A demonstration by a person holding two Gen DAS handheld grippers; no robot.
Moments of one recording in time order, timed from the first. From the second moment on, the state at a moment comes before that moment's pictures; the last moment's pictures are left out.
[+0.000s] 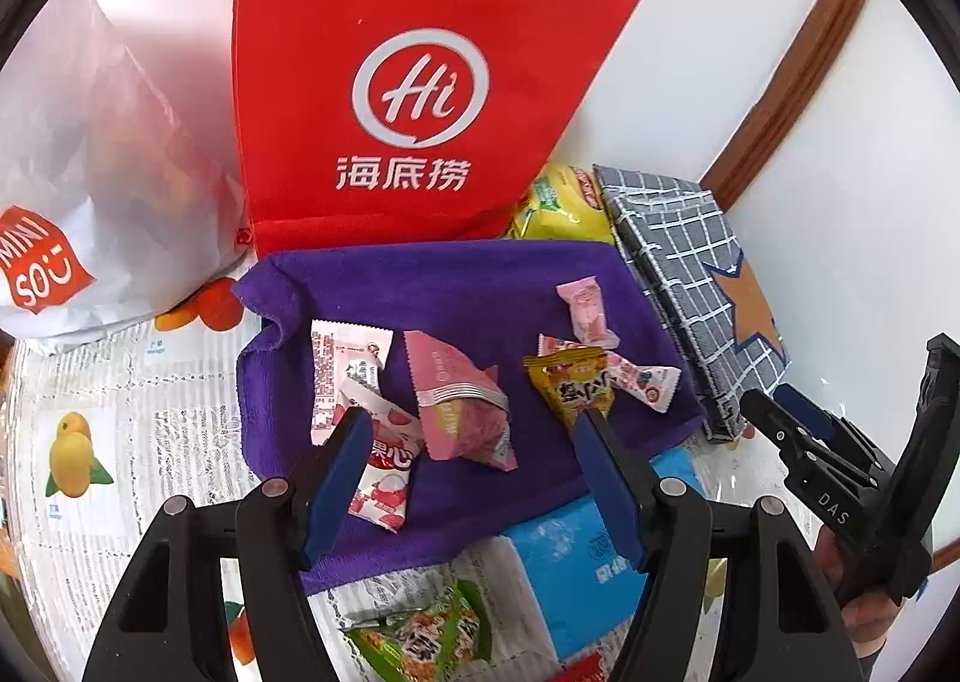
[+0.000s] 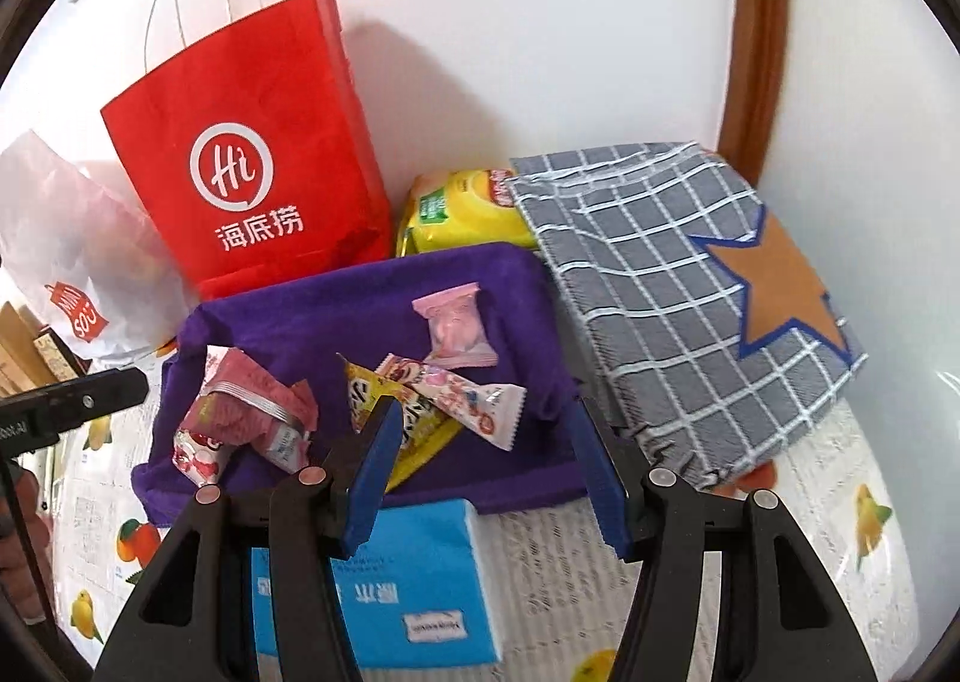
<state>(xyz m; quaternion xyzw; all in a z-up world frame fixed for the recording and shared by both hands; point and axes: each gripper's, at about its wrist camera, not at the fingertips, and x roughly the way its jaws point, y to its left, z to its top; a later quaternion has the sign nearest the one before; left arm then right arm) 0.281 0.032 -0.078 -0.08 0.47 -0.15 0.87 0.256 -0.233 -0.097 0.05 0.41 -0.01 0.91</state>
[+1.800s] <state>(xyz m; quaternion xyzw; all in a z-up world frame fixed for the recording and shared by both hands) 0.112 0.073 -0.106 -0.07 0.48 -0.05 0.87 0.111 -0.217 -0.124 0.03 0.45 0.09 0.89</state>
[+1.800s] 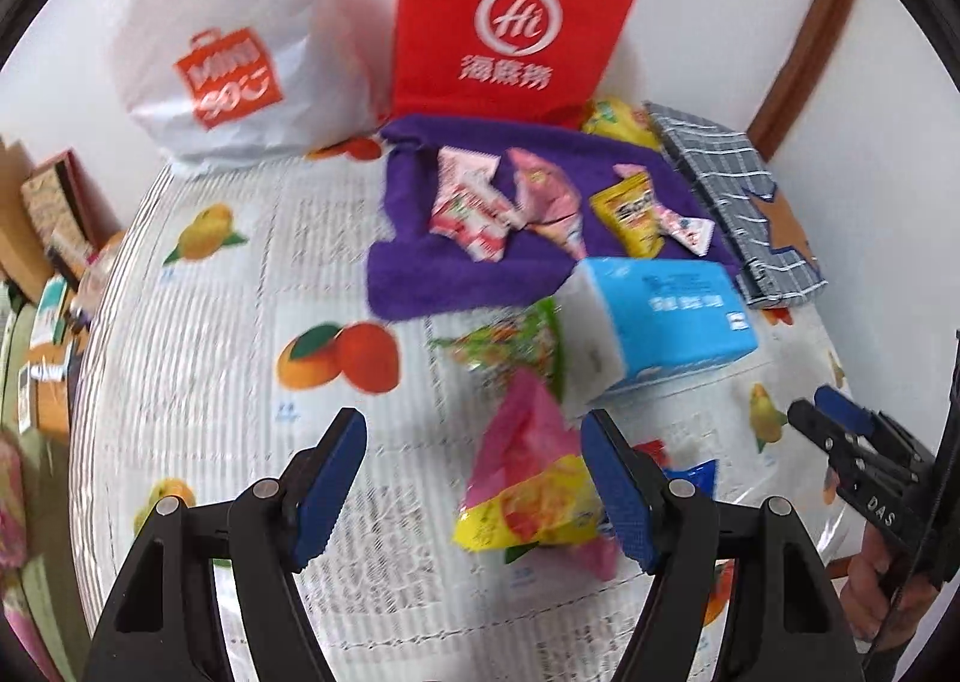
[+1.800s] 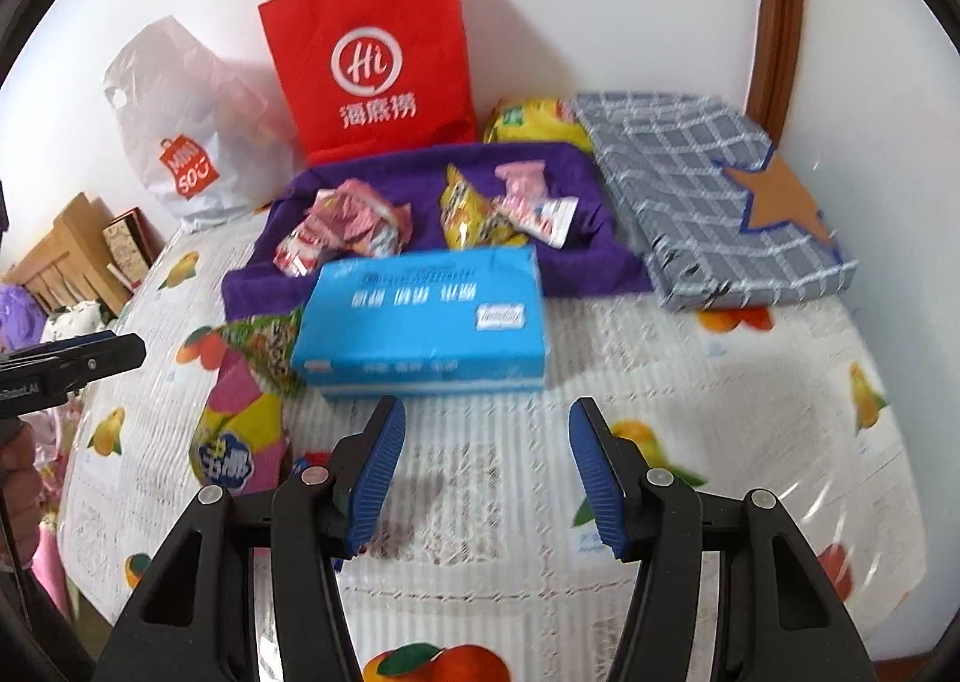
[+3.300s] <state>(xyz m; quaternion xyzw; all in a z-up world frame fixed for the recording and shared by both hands) 0.103 0.044 -0.159 -0.09 0.51 -0.12 0.85 0.100 -0.203 -0.178 0.03 0.47 0.15 0.87</state>
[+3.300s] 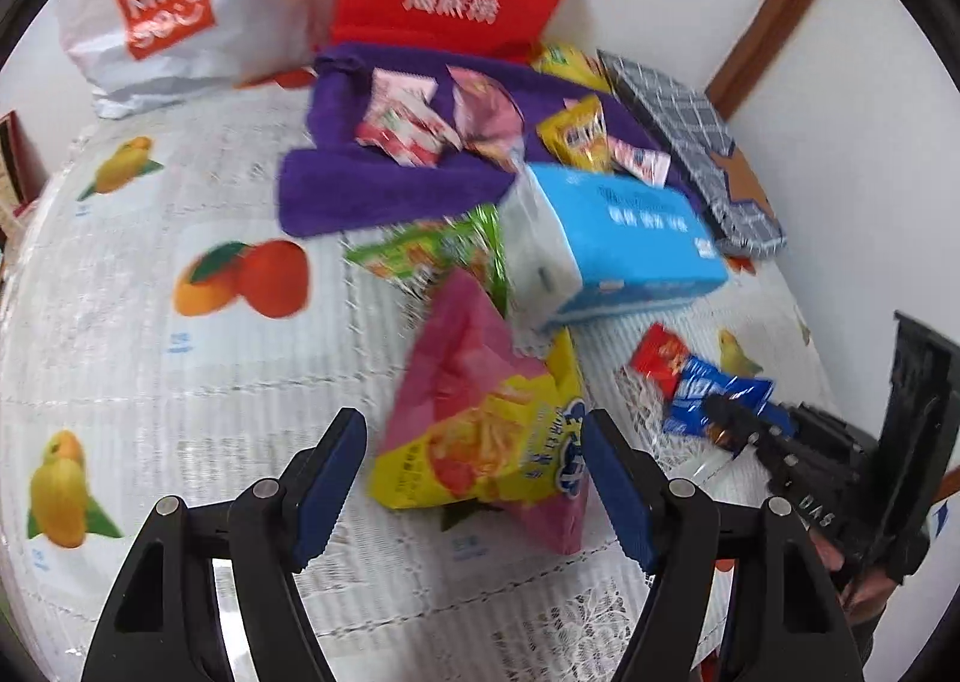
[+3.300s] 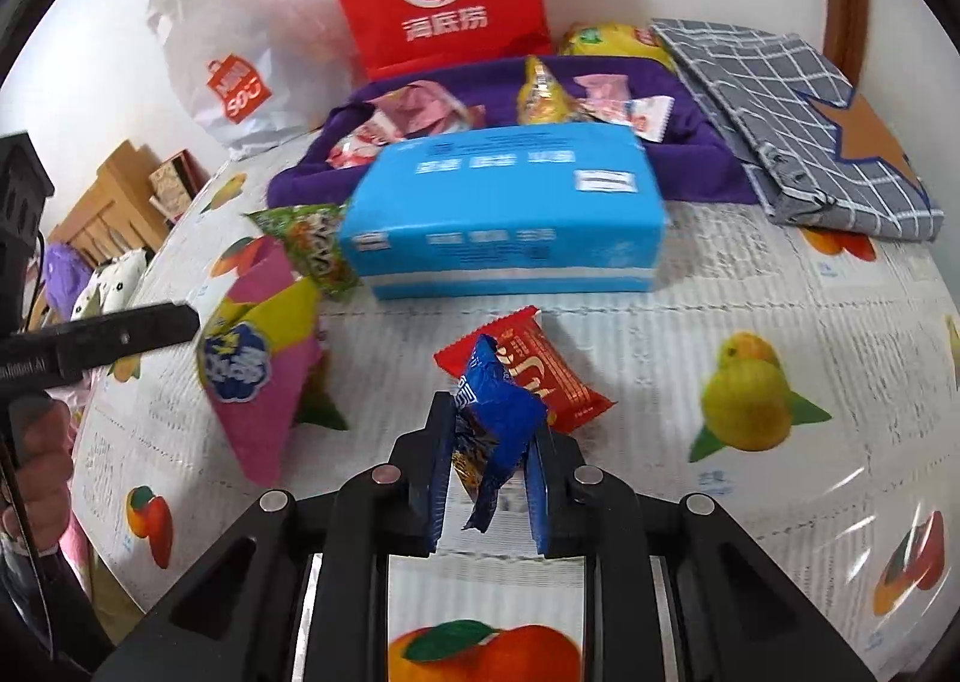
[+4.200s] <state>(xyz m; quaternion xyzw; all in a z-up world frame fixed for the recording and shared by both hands) 0.101 0.023 -0.150 -0.04 0.50 -0.13 0.85 0.102 -0.217 -0.157 0.06 0.44 0.19 0.88</state>
